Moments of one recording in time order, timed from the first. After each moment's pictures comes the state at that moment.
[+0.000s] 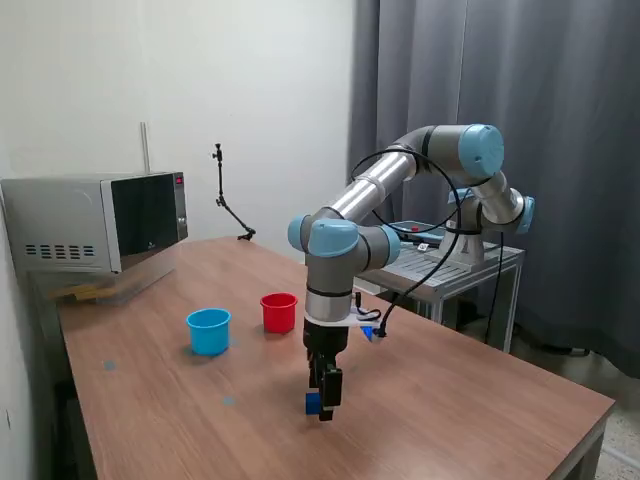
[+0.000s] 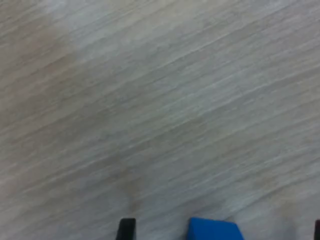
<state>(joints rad) 0.11 -0.48 0.92 -2.07 -1.59 -2.53</state>
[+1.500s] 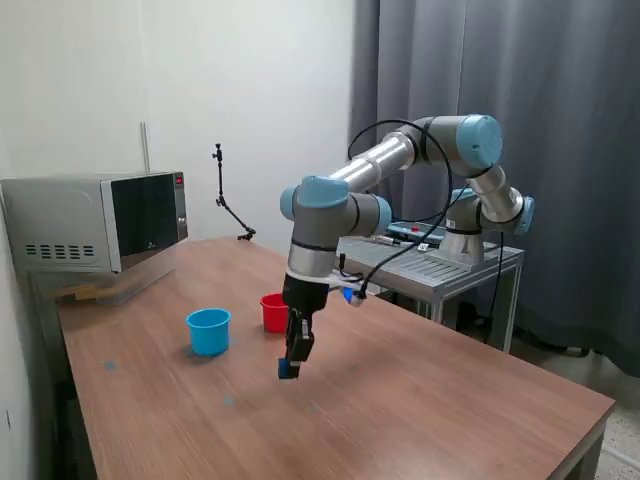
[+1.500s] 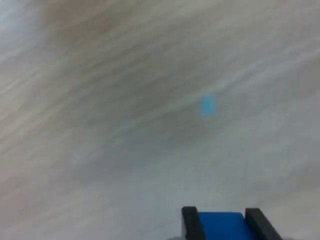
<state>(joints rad) 0.08 -0.56 0.87 -2.07 -1.65 -2.54</state>
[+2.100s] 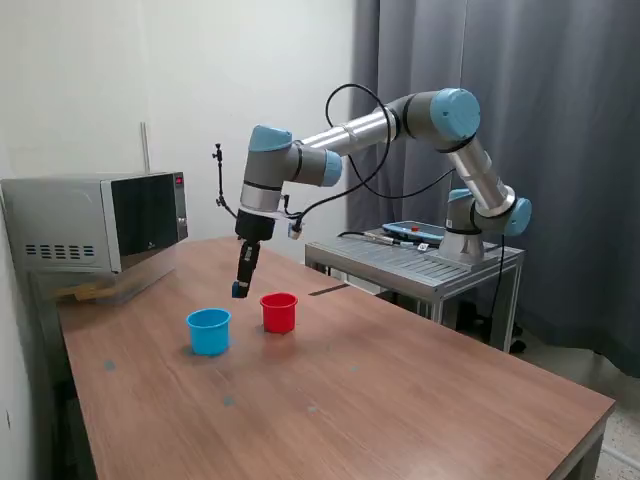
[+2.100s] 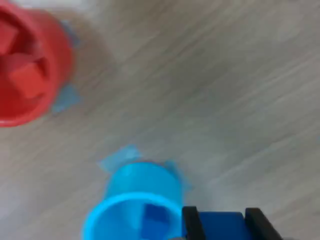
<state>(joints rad) -0.14 -0.73 1.02 -2.03 -1.68 -2.64</state>
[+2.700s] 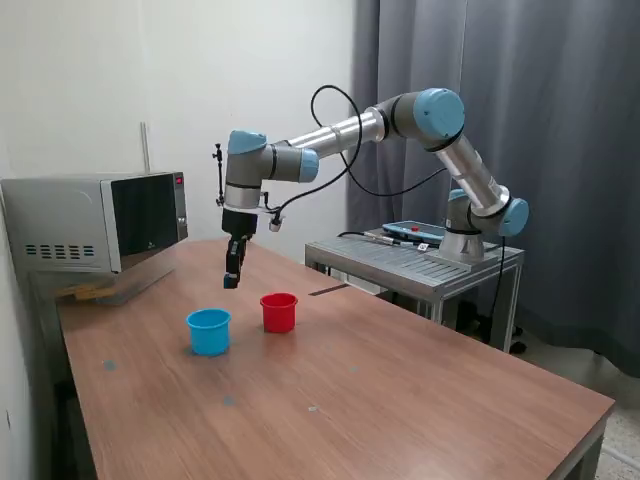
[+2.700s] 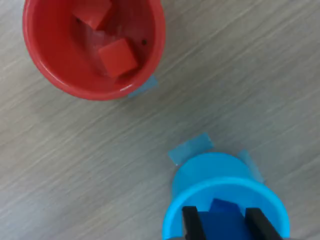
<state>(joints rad) -0.24 -0.73 1.03 -1.98 -1.64 -2.75</state>
